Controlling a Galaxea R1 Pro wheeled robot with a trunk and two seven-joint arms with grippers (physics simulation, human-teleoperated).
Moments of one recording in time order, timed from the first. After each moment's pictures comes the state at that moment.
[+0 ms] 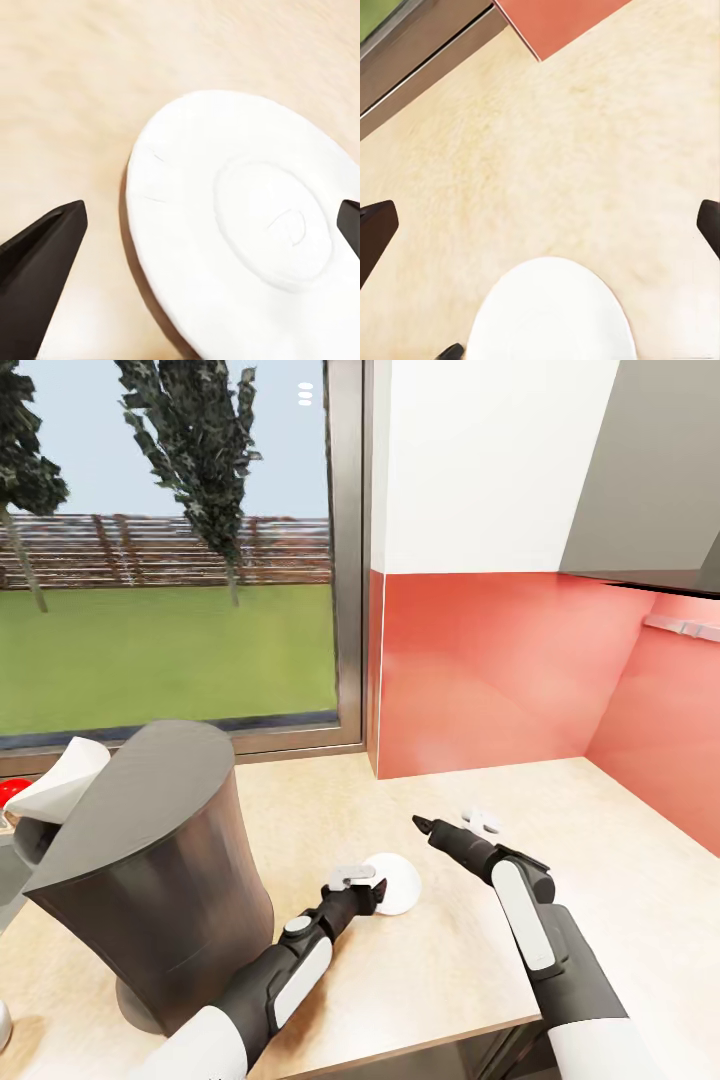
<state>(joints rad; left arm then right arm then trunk) -0.60 -0.15 -0.56 -0.72 0.57 0.06 0.06 -0.52 0.04 0.03 -1.33 -0.61 0.65 -0.10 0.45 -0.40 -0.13</state>
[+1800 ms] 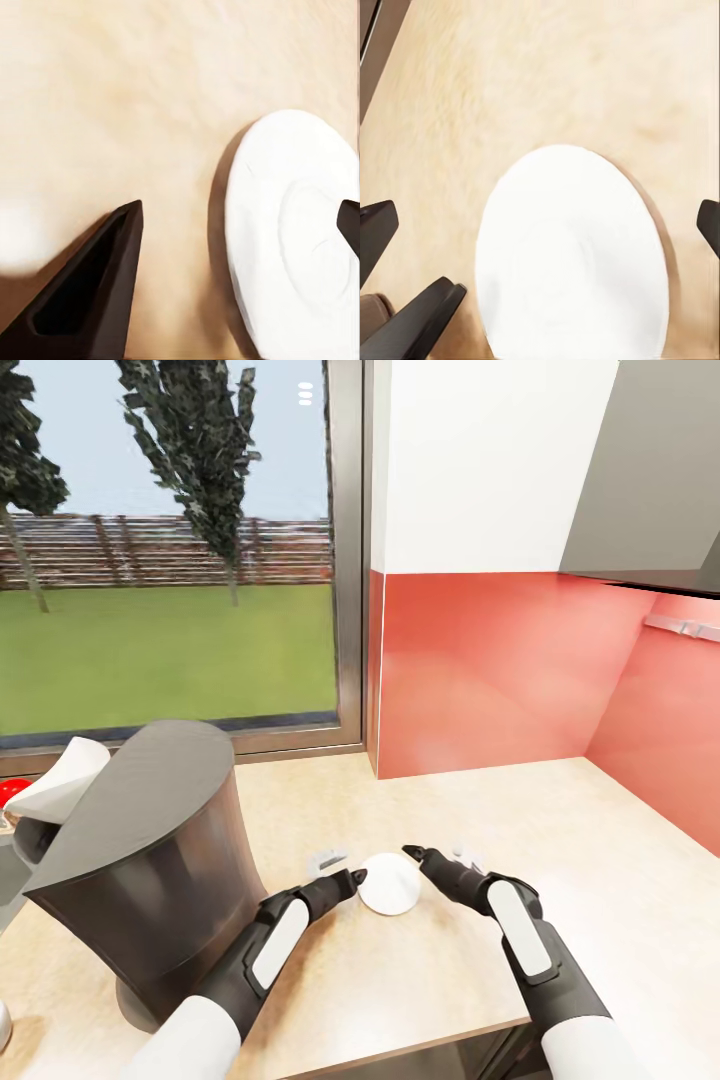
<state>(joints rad) -0.59 -0.16 -0.27 -0.82 0.67 0.39 0.10 -0.52 0.04 0.01 -1.09 -0.89 0.66 -0.10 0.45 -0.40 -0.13</state>
